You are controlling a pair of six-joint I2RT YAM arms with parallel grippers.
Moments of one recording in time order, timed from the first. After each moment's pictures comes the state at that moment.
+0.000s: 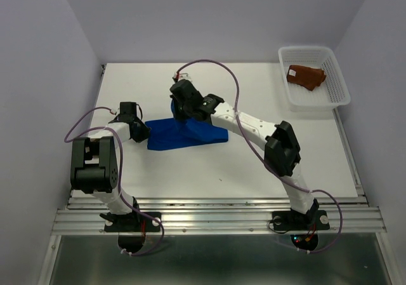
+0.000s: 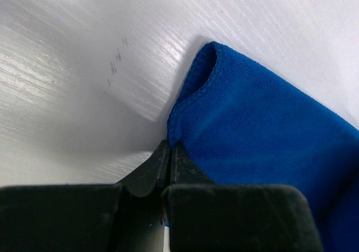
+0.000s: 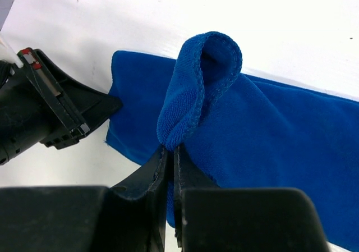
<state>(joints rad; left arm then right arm) 0.01 1.62 0.84 -0.22 0.01 -0.73 0.90 2.15 2.01 -0.54 0.23 0.53</state>
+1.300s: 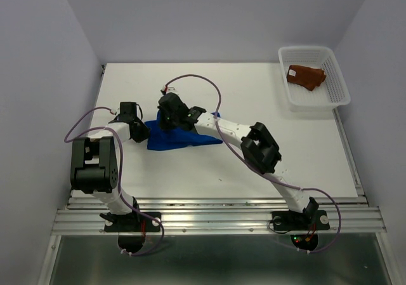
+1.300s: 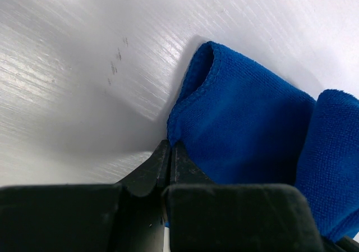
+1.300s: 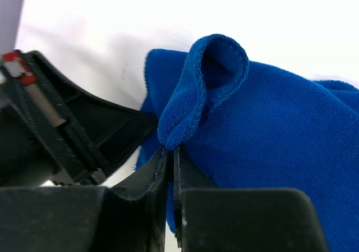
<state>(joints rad) 0.01 1.62 0.84 -0.22 0.00 -0.73 0.94 2.40 2.10 -0.34 0.12 0.64</state>
